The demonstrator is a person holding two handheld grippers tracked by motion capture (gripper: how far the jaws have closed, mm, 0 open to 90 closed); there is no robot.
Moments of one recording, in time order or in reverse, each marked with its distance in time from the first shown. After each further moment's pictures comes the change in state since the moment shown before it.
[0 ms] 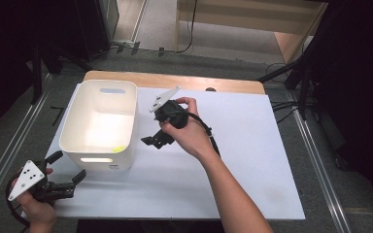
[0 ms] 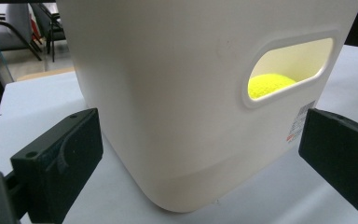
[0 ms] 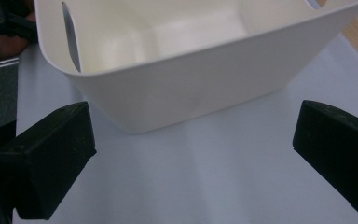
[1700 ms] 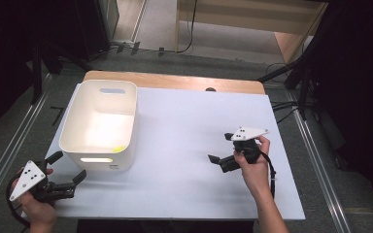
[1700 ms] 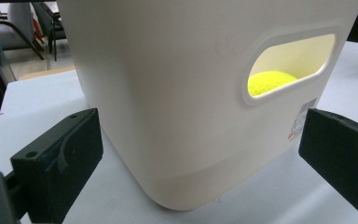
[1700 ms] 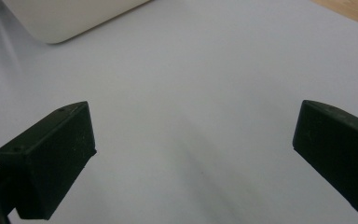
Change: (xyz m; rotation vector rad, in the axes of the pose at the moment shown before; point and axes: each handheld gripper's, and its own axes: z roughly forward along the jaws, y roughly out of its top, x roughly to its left) left arm -0.001 0.000 0.000 0.009 0.010 0.008; right arm -0.004 -0.197 -0.081 -0.160 -0.245 0.291
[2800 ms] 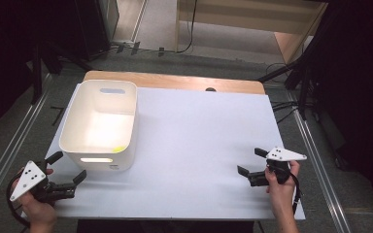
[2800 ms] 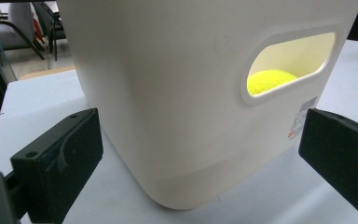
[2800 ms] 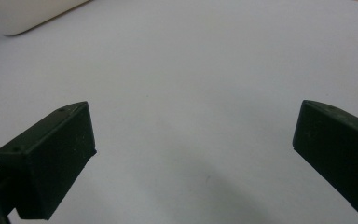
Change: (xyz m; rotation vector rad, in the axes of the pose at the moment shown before) left arm 0.000 0.000 0.000 0.002 0.000 0.007; right arm -0.026 -0.088 -0.050 -0.115 -0.112 0.138
